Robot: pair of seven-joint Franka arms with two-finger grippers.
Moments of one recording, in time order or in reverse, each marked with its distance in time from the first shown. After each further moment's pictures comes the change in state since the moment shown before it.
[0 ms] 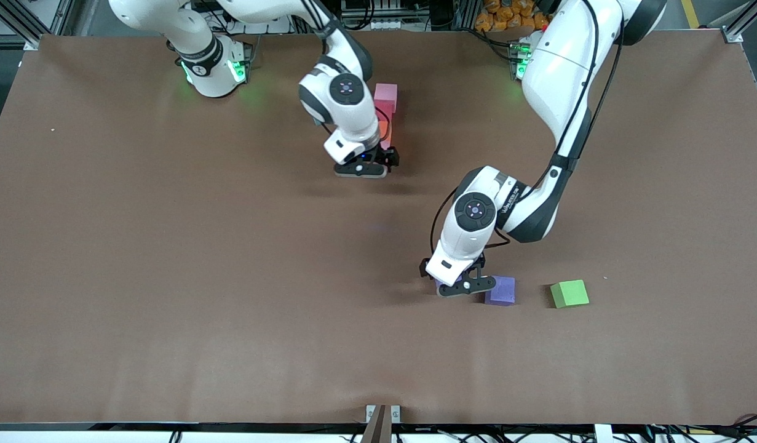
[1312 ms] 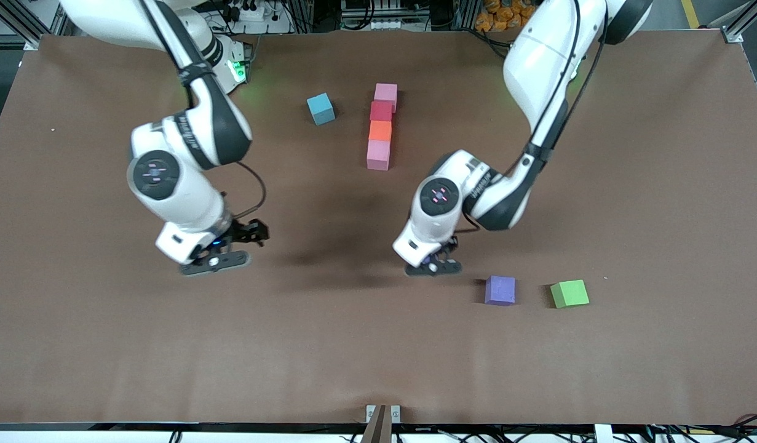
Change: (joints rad) left arm -0.062 -0.030 -0.101 0.032 -0.006 -0.180 0.006; right arm -0.535 -0.025 -0.028 0.399 -0.138 -0.475 -0.750
